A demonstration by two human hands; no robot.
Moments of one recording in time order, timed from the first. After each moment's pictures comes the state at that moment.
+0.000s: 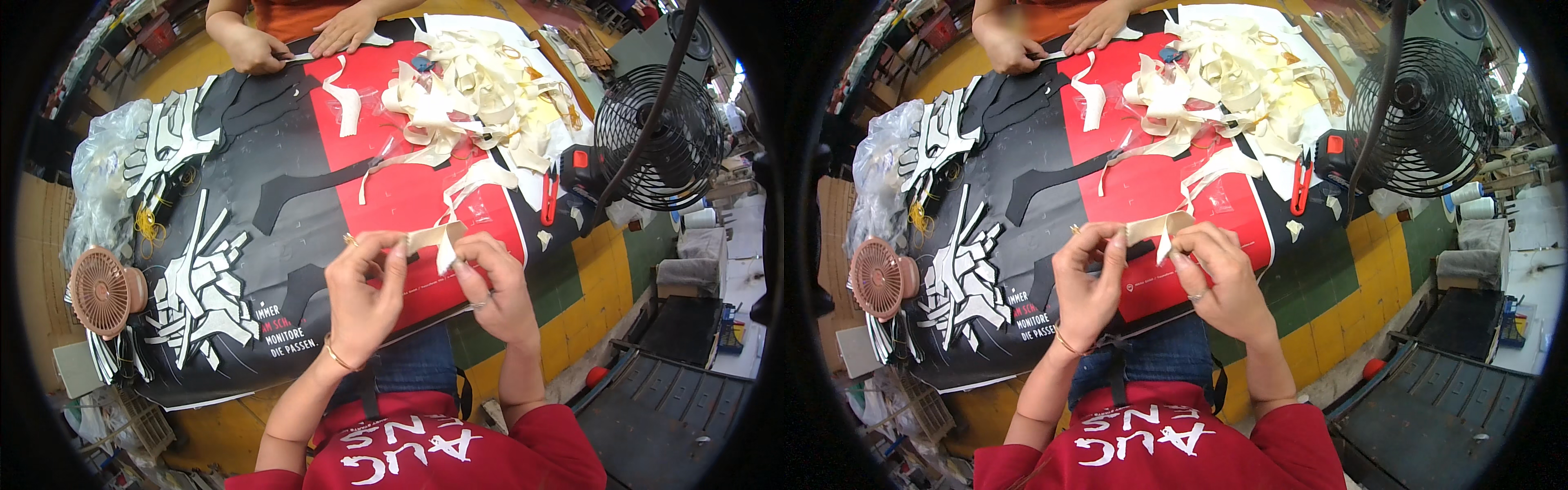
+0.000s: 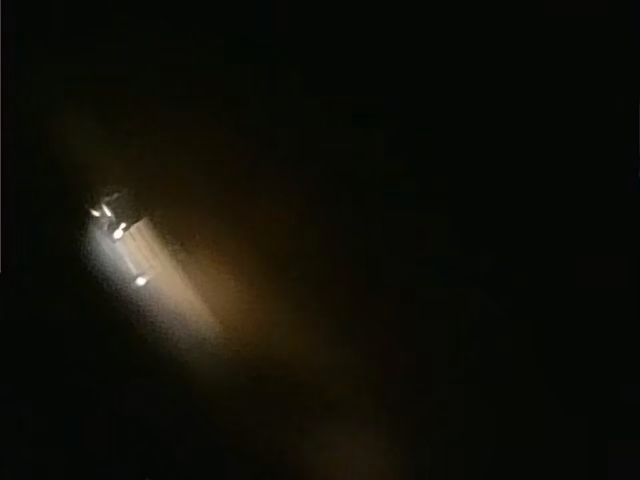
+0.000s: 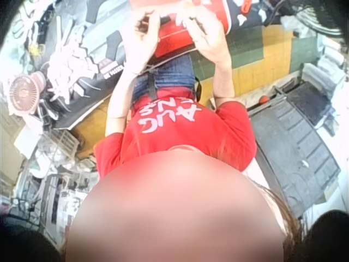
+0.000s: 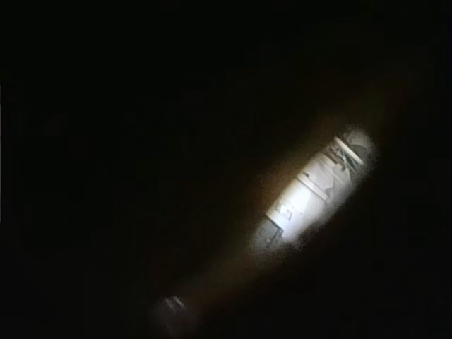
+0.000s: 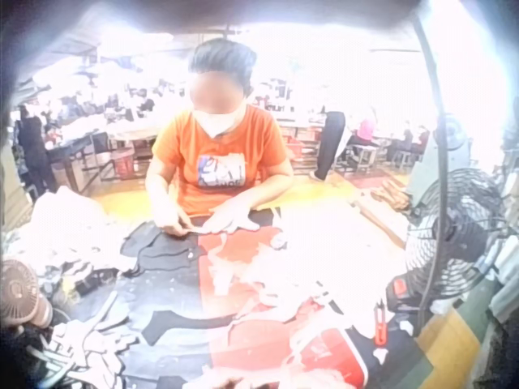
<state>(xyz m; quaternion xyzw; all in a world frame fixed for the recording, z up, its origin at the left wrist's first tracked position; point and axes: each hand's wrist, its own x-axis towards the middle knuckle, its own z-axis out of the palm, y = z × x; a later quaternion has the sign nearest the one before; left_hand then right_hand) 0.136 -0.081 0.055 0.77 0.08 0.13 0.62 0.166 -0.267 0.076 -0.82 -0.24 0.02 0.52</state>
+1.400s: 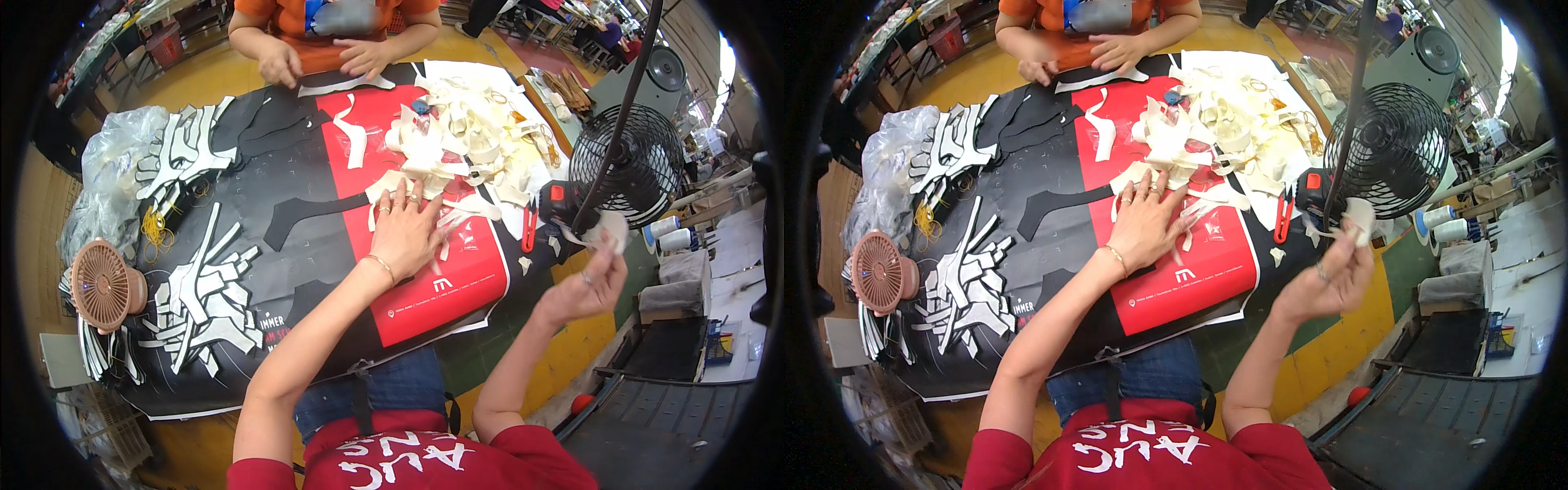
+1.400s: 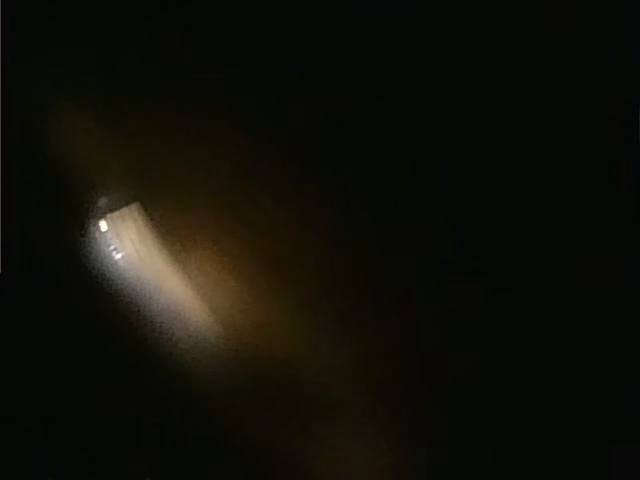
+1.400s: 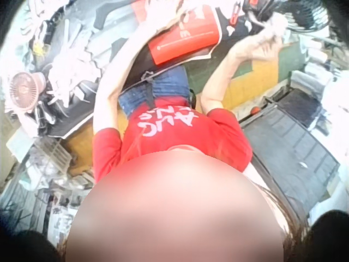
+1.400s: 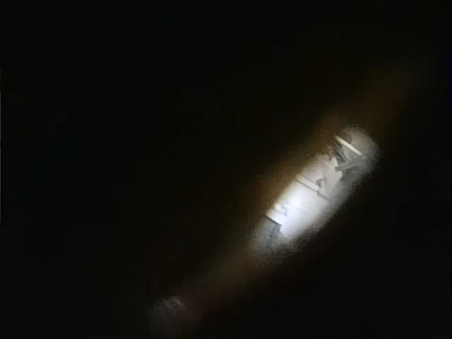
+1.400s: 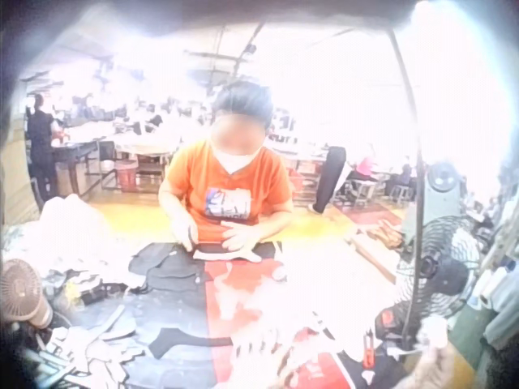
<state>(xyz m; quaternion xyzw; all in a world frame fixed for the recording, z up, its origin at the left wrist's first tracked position) 0.234 -0.100 0.012 0.96 -0.14 0.03 0.24 0.206 -0.308 0.094 -0.66 -0.01 -0.60 0.45</state>
